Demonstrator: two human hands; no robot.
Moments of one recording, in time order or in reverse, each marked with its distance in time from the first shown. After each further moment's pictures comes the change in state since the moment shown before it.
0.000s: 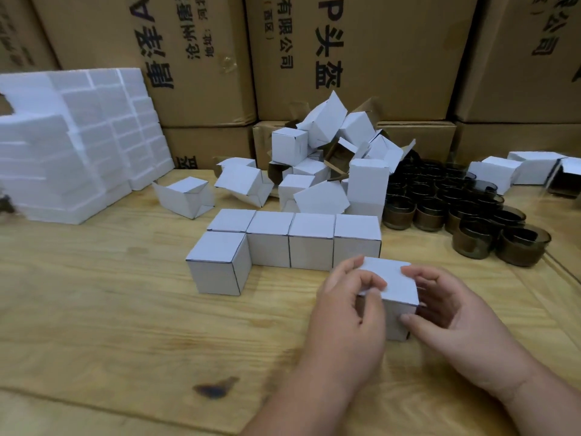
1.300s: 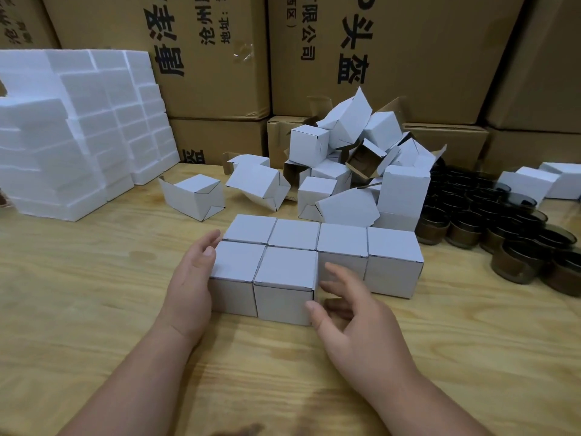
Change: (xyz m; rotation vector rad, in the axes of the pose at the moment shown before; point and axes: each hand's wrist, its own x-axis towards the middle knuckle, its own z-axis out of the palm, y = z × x) left_hand 0.068 -0.129 -0.186 -0.268 0.258 -0.206; right_hand 0.049 -0.006 0.146 -0.386 0.027 -0.066
